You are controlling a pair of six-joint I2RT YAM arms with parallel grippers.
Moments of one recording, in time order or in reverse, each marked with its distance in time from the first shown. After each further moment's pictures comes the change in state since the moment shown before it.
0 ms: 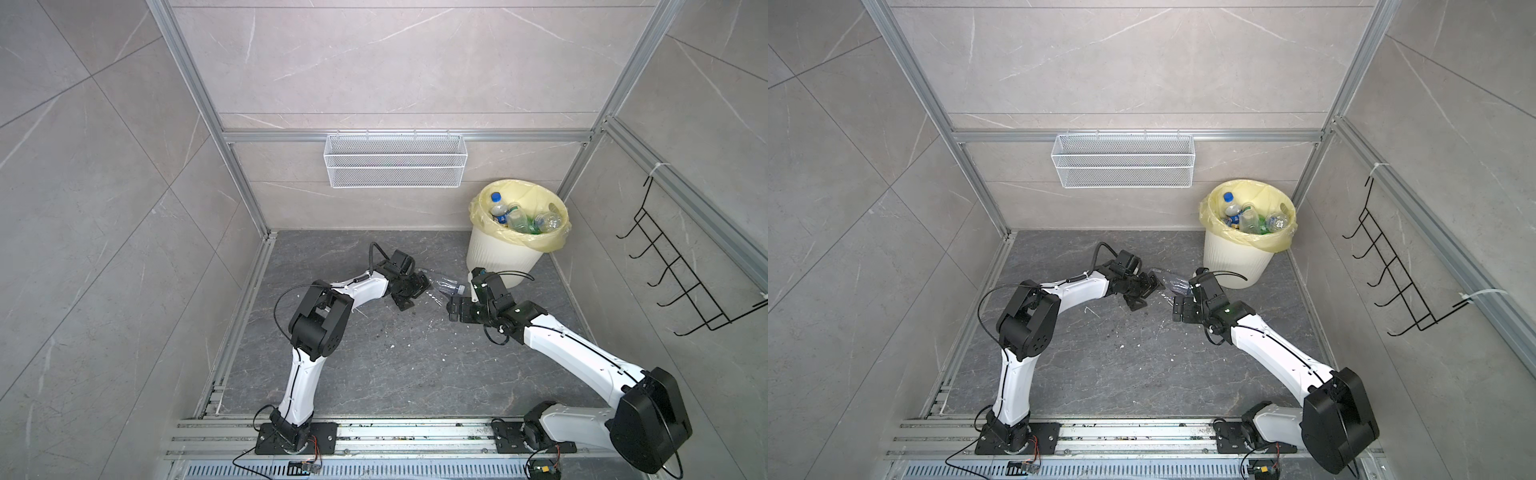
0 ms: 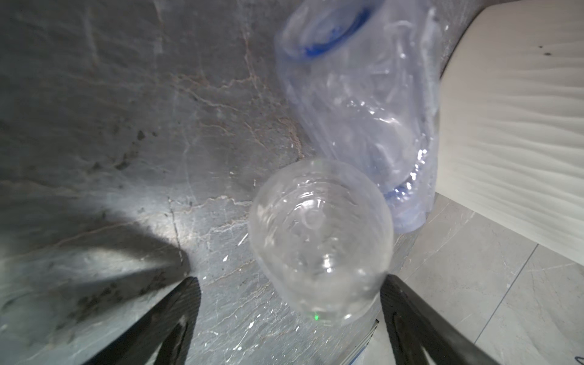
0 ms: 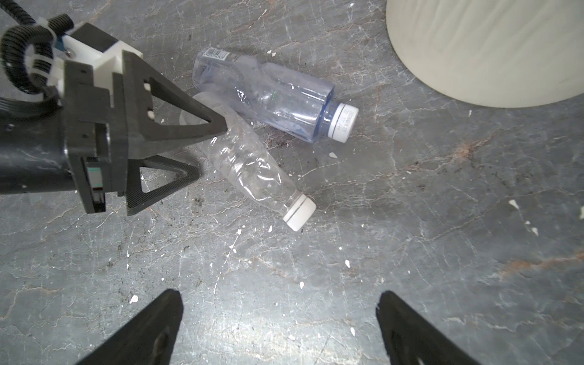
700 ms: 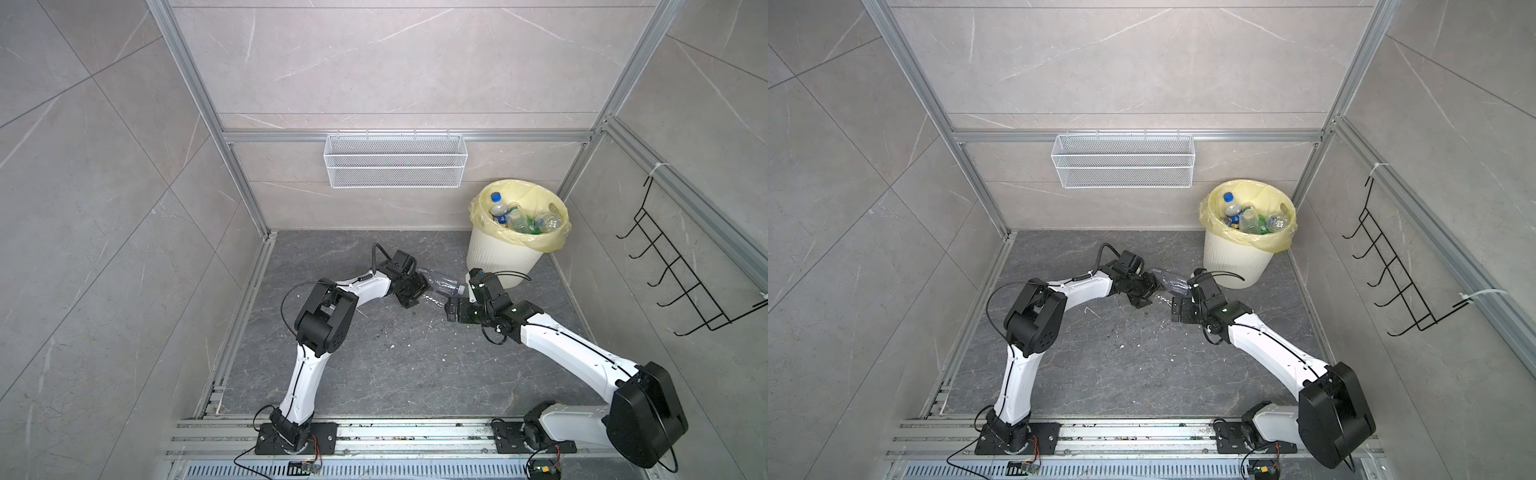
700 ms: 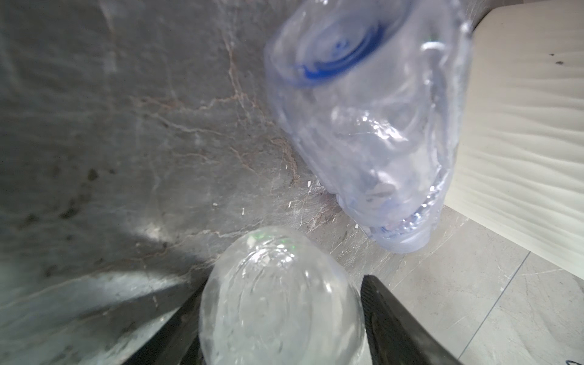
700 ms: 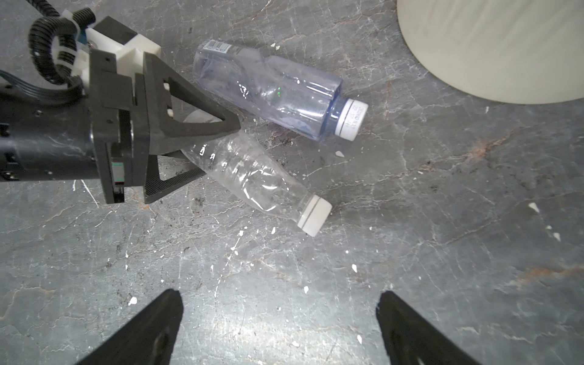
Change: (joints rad) left arm 0.002 0.057 0.046 0.023 0.029 -0.008; right arm 0.001 0.026 -0.008 0.030 -0.018 0.004
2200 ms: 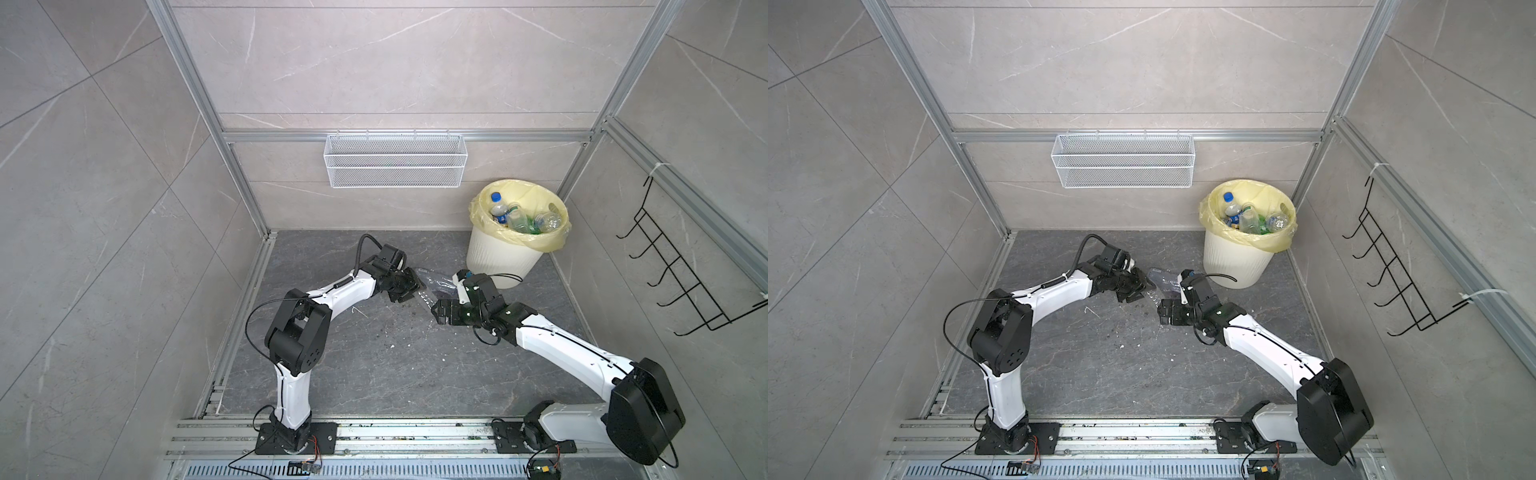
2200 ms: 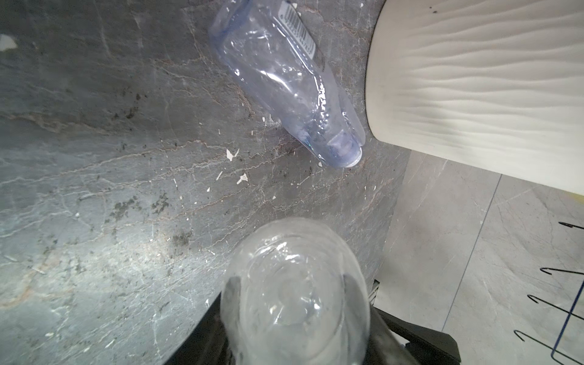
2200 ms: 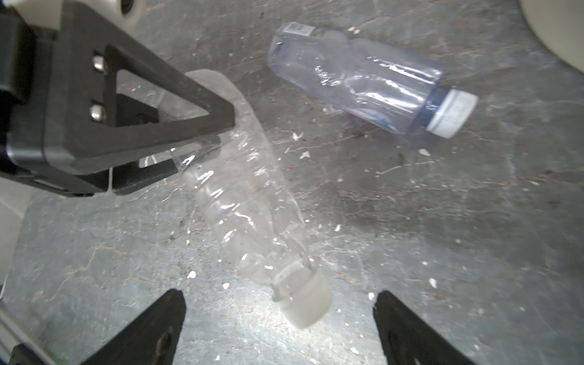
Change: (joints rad) left arm 0.017 -0.282 -0.155 -0.066 0.026 0.161; right arm 0.062 0.014 -0.006 0.089 -0.146 0.018
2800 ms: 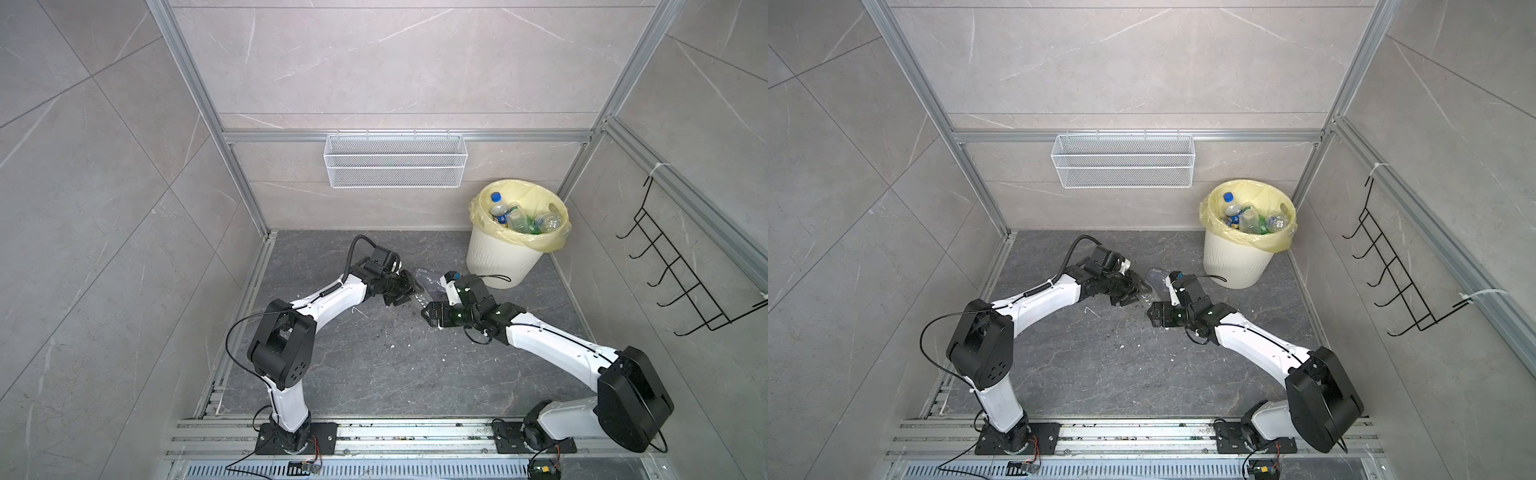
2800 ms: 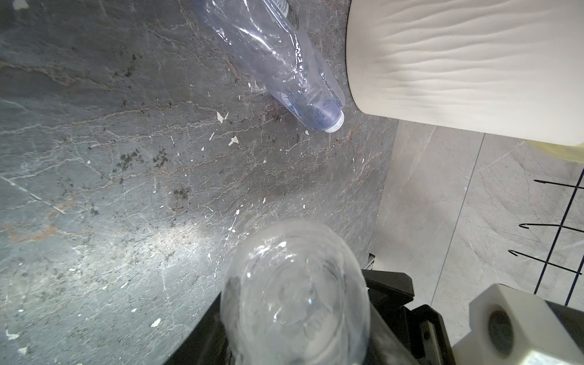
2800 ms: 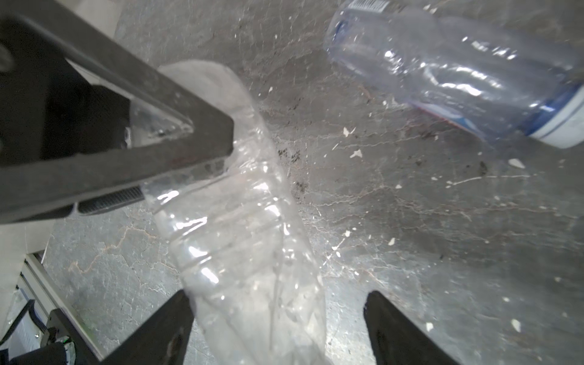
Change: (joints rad) left arm 0.001 -0.121 -0.089 -0.016 0.048 0.036; right arm 0.042 0.082 0.003 0.087 -0.080 -0.004
